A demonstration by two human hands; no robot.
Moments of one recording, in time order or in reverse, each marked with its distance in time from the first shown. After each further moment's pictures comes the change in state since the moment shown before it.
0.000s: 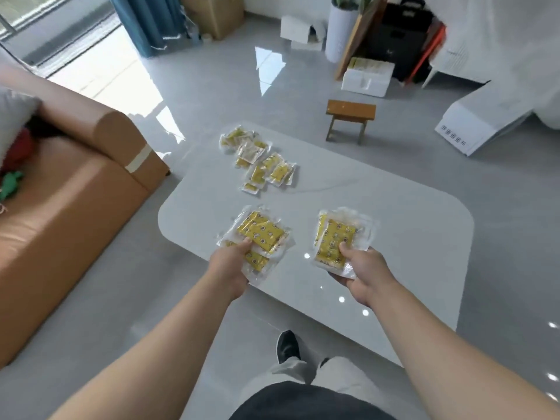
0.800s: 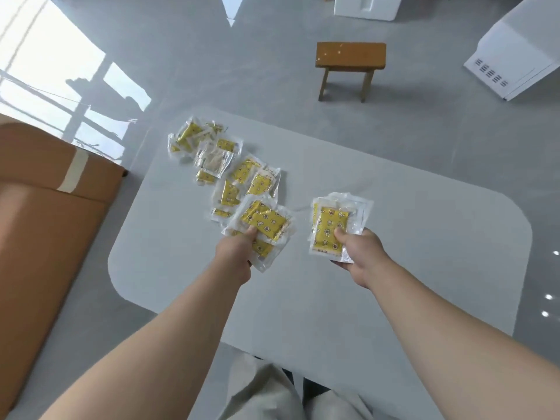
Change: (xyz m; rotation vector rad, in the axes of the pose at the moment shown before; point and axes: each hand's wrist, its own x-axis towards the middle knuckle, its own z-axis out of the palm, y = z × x) left_hand 0.291 0.095 0.181 0.302 0.239 -0.186; right_hand 0.313 -0.114 0.069 -0.092 0.109 0.170
